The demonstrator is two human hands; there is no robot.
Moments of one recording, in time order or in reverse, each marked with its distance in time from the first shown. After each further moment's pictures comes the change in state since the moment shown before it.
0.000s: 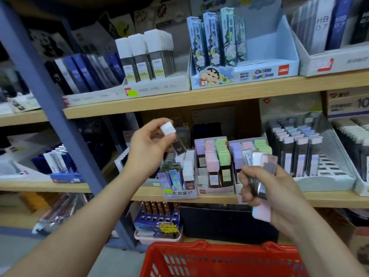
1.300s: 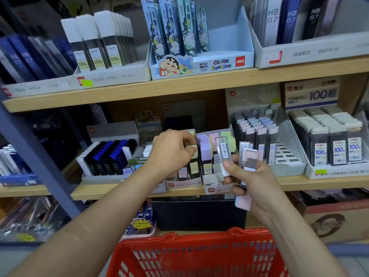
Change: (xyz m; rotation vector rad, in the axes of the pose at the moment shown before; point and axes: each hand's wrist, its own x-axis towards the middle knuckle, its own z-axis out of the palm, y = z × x) left_hand -0.007 0.006 0.100 0.612 -0.341 0.142; right_hand 0.005 0.009 -0.041 0.042 0.169 -0.042
